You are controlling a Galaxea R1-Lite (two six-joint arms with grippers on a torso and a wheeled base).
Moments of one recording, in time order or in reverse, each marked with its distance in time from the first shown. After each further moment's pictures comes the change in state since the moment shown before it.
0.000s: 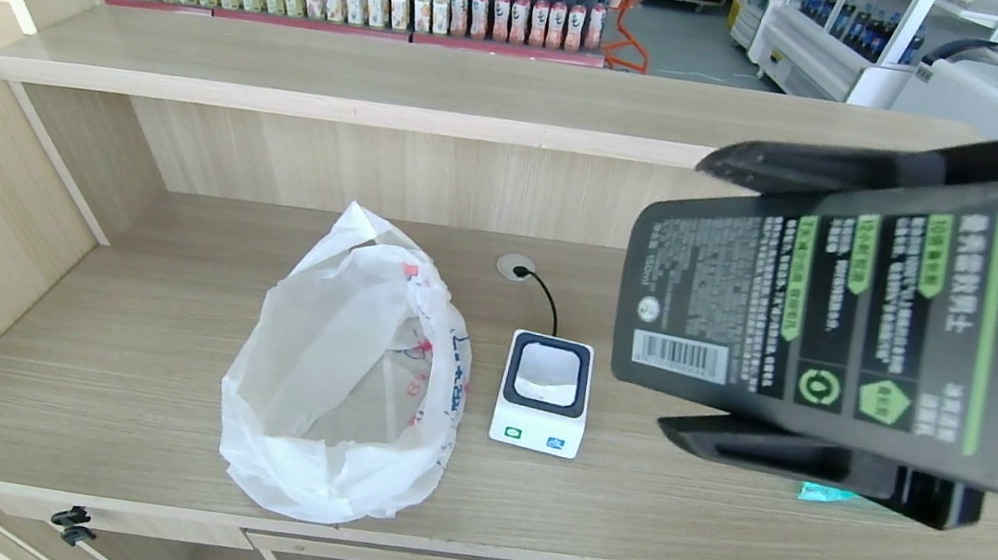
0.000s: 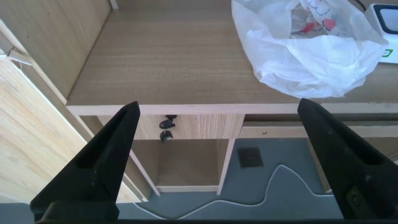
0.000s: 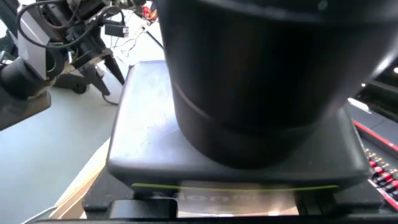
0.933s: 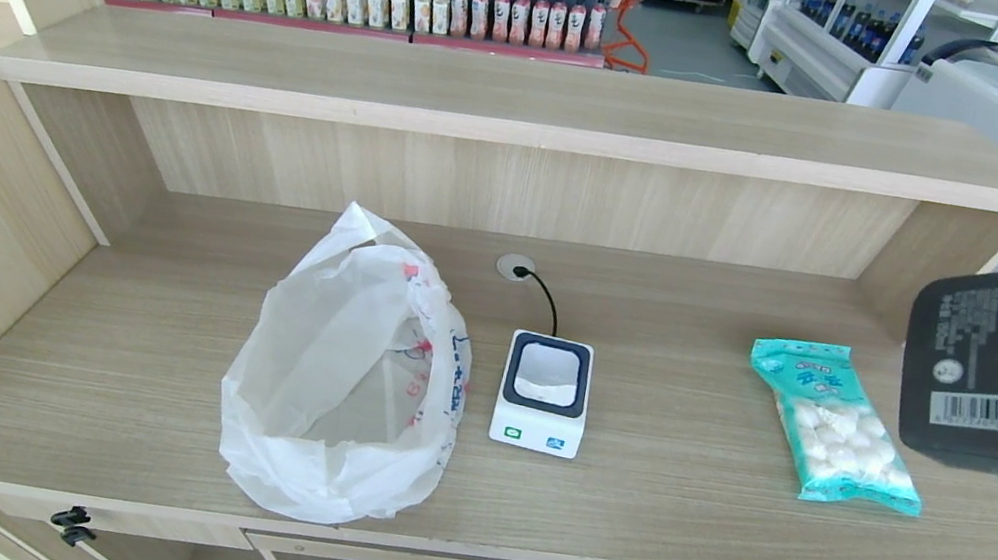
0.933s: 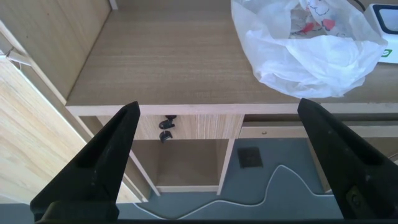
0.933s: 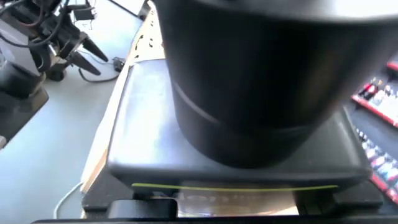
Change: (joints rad) left arm 0.000 0.000 0.000 0.000 0.000 0.000; right arm -0.323 -0.310 0.289 -0.079 -0.031 0.343
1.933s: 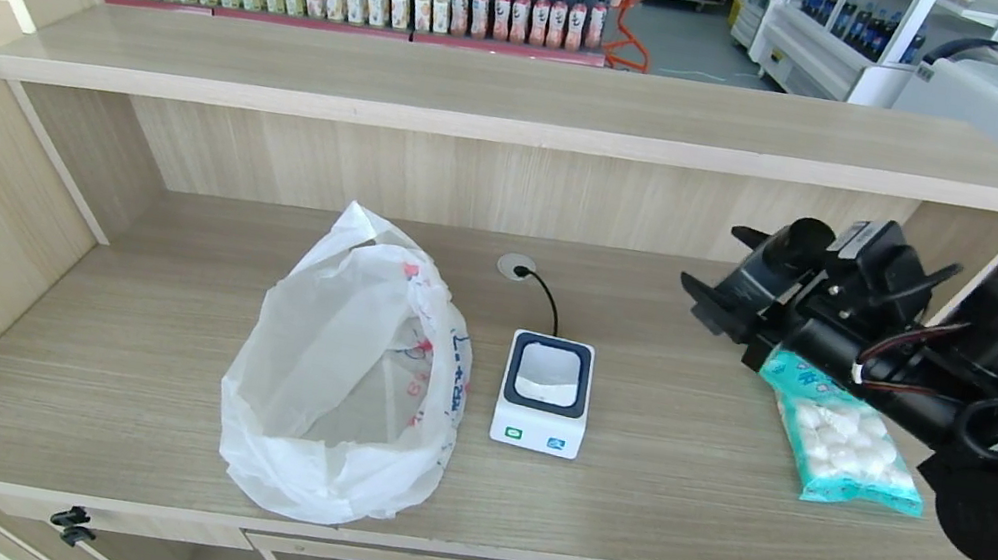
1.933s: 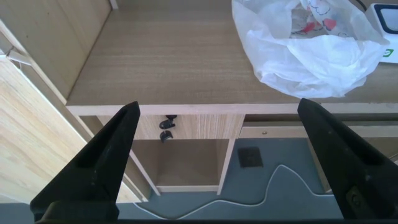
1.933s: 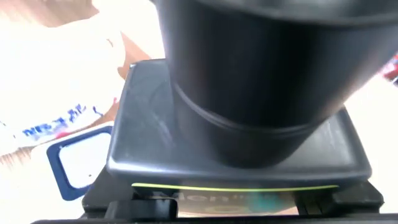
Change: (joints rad) left arm 0.000 0.000 0.000 0.000 0.000 0.000; right arm -0.087 0.550 -0.184 -0.001 -0.649 -0.156
